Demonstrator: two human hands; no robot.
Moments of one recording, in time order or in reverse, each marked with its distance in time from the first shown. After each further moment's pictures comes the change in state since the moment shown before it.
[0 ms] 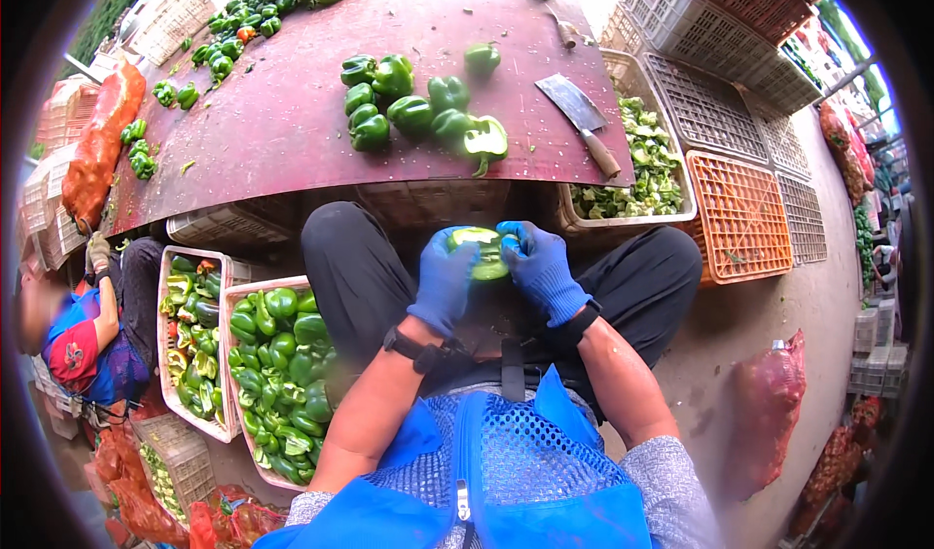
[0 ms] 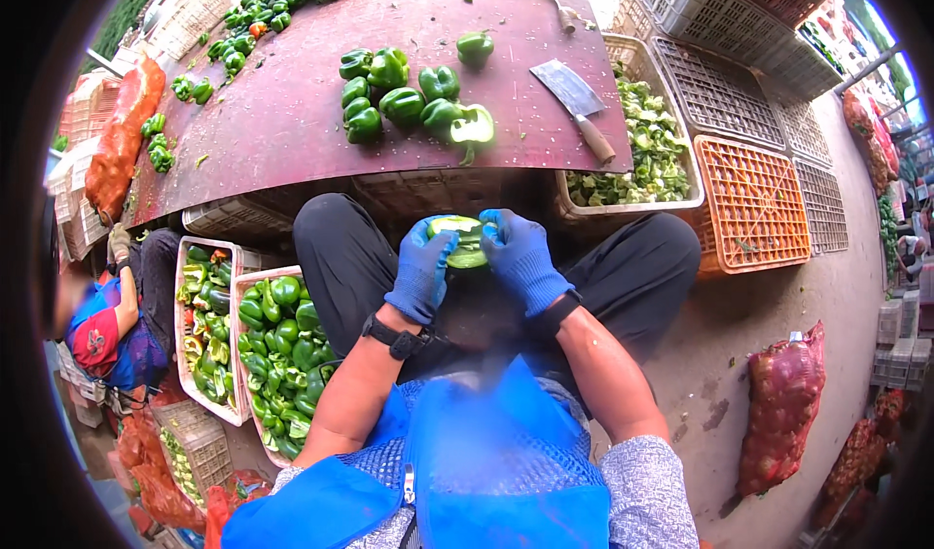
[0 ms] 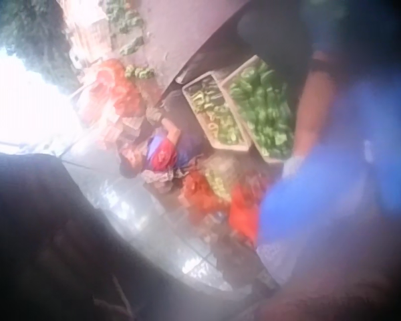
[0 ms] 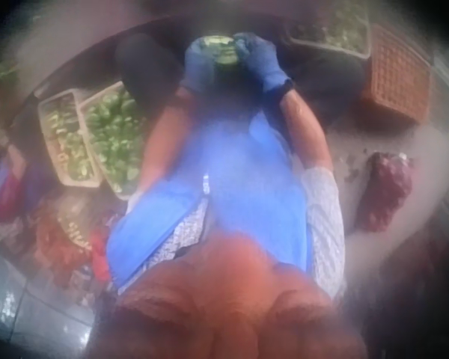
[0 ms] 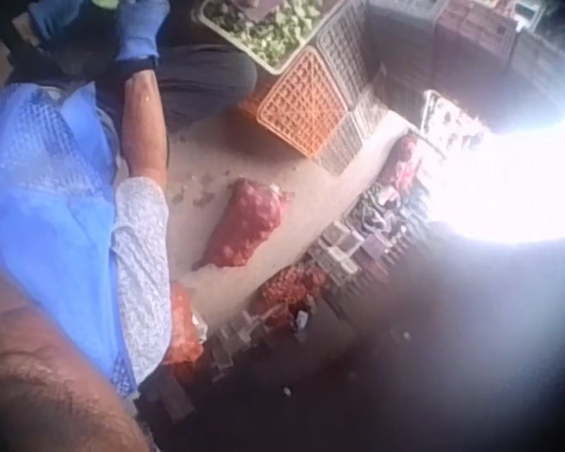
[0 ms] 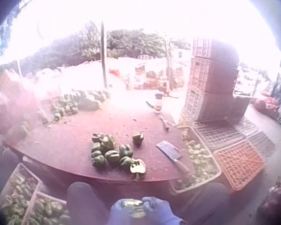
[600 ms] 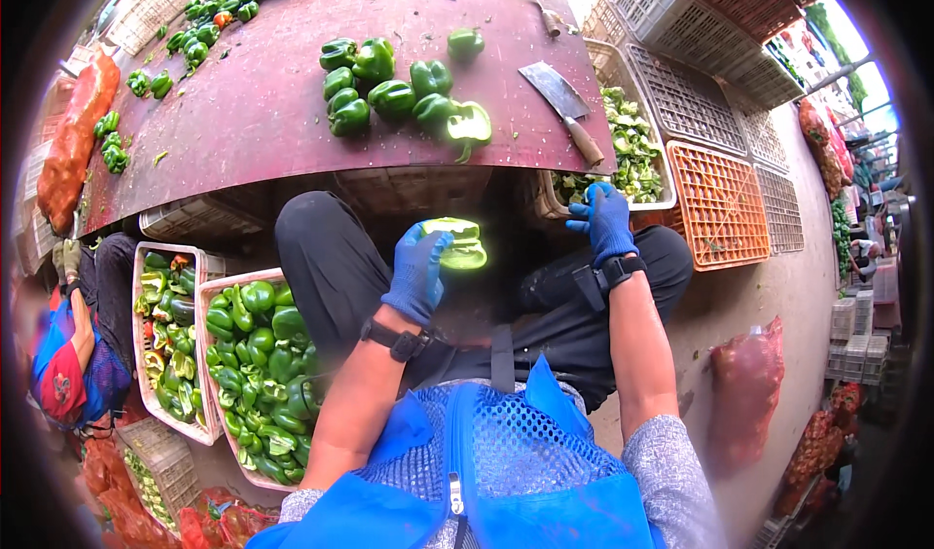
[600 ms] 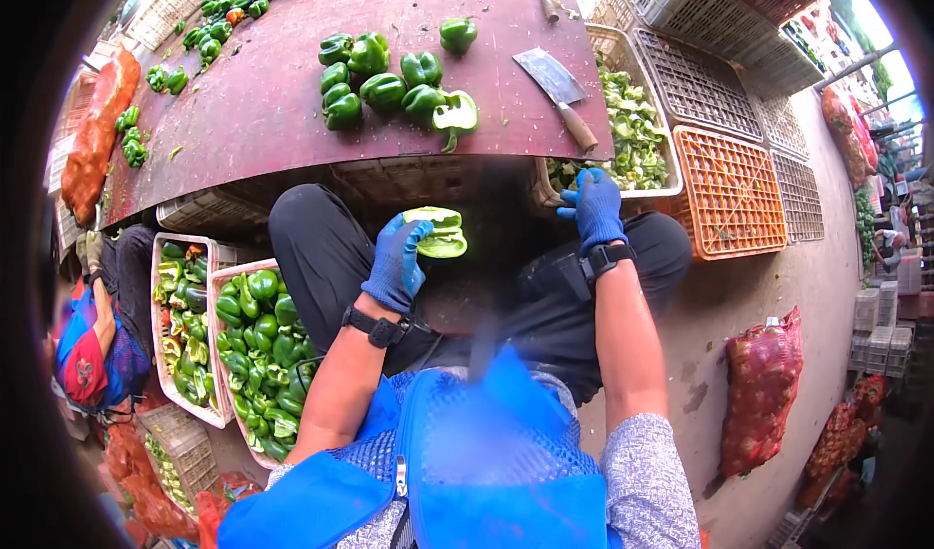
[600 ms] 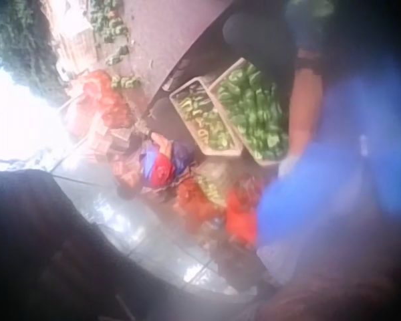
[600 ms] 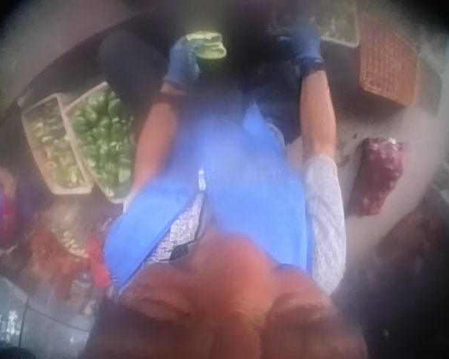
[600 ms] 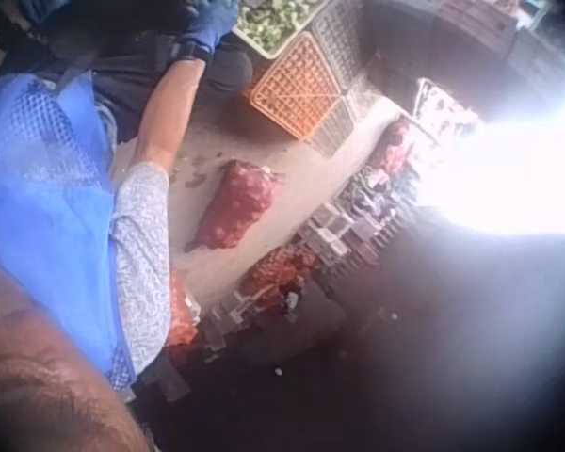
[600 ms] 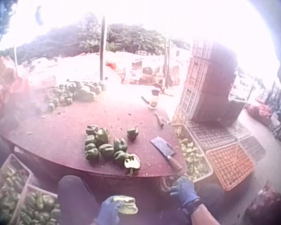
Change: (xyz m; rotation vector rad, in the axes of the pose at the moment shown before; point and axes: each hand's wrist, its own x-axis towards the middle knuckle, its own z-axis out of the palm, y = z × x) left_hand 0.009 -0.007 -0.024 -0.212 -0.103 -0.124; right_hand 0.049 0.086 -0.102 0.550 0.323 0.528
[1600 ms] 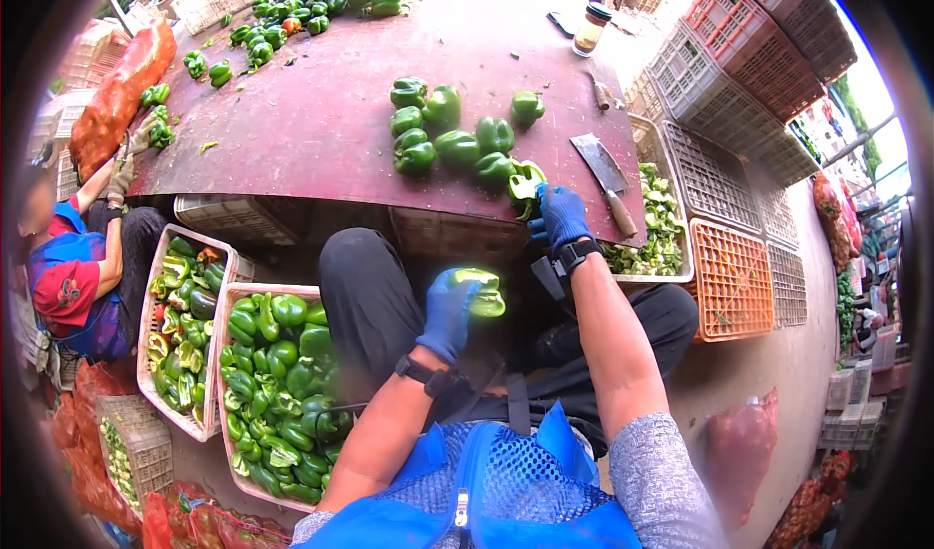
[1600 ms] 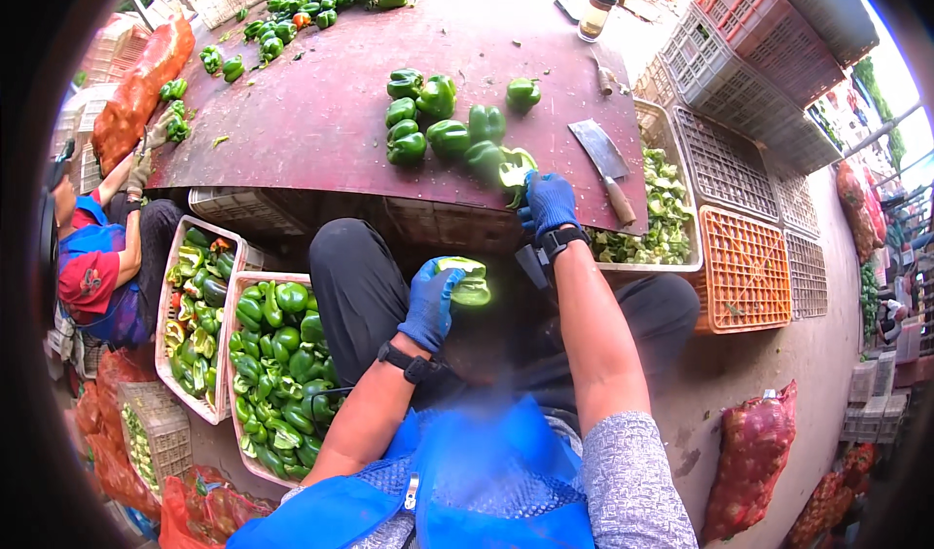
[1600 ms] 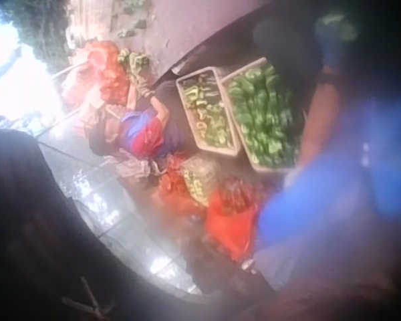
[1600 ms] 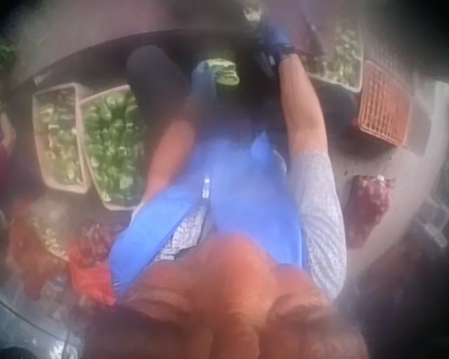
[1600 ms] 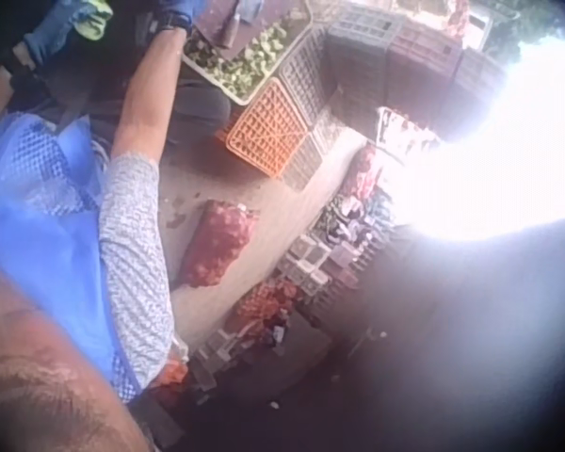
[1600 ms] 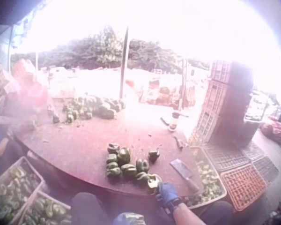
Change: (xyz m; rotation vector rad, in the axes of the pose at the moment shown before) left_hand -0.004 0.004 -0.020 -0.008 0.138 0.105; right_hand 0.017 -0.050 0.177 -0.385 -0.157 -0.037
